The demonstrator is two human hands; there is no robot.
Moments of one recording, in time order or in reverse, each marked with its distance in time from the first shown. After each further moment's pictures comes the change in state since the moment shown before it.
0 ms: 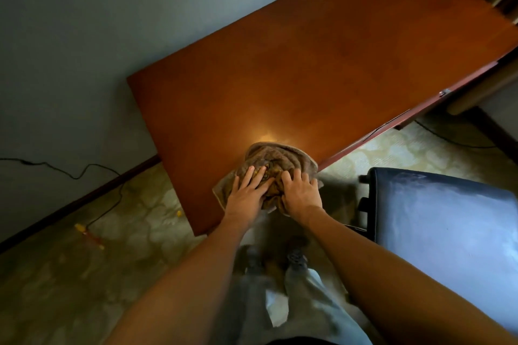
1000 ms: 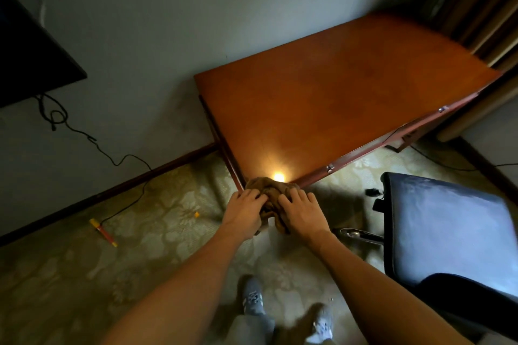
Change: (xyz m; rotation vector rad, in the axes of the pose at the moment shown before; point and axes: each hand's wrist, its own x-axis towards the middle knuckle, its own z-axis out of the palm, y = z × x) left_hand -0.203 -0.114 0.023 -0.002 0.239 0.049; right_hand -0.144 -0.187 0.021 -0.064 0.261 -0.231
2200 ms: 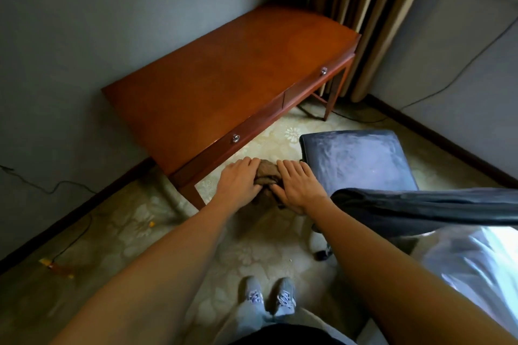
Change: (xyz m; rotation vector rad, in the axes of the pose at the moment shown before) left_hand -0.031 0.293 0.006 0.051 0.194 0.208; right_hand -0.255 0.171 -0.013 0.031 0.083 0.242
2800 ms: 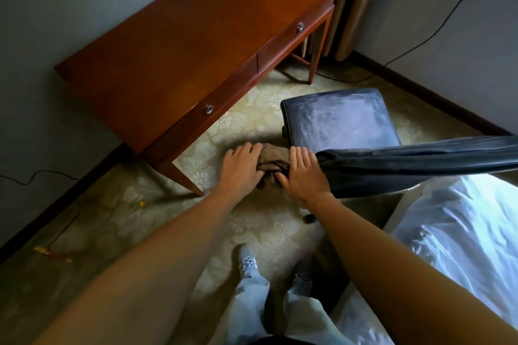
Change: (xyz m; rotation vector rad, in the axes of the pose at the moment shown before) left_hand -0.008 0.073 0.056 0.051 -0.075 0.029; right_hand -0.070 0.046 0.059 -0.060 -0.154 0.277
